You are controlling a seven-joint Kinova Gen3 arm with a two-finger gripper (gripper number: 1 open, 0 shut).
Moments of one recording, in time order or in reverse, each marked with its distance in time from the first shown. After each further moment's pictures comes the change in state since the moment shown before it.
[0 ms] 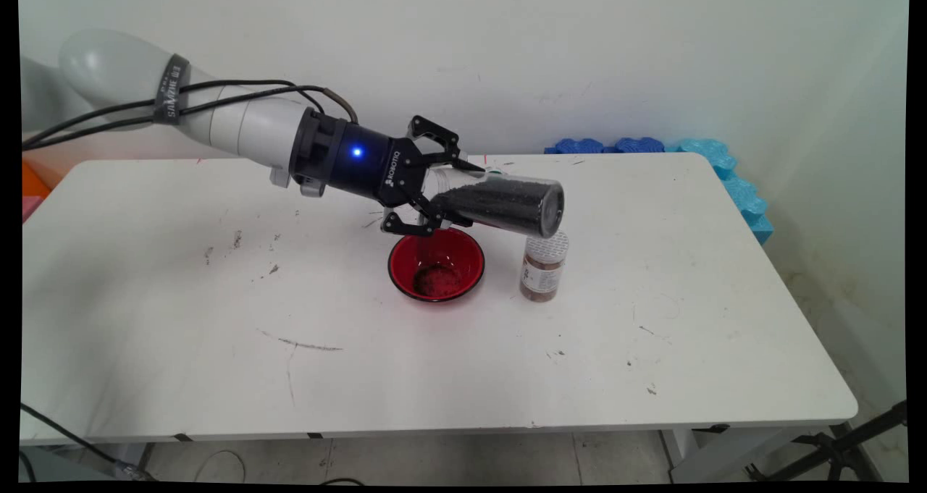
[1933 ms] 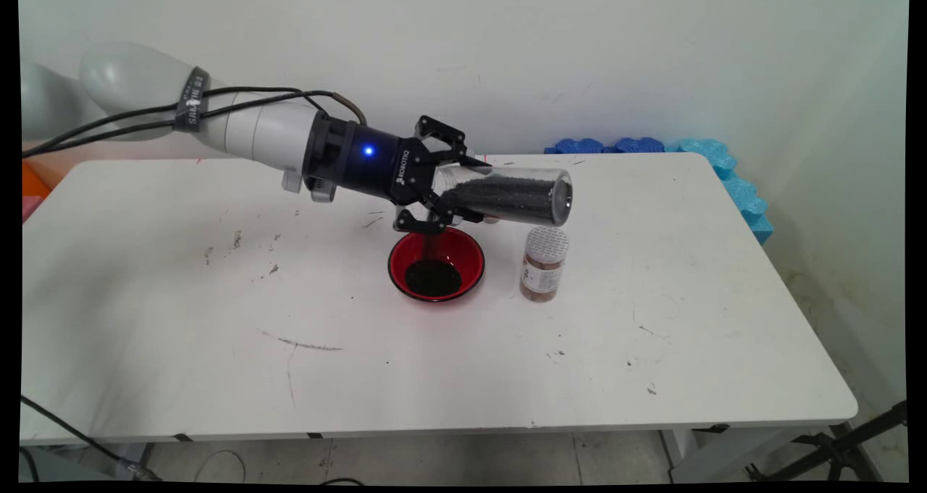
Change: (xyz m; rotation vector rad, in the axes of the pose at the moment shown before) arm 0.009 0.001 0.012 -0.035 -0.011 -0.062
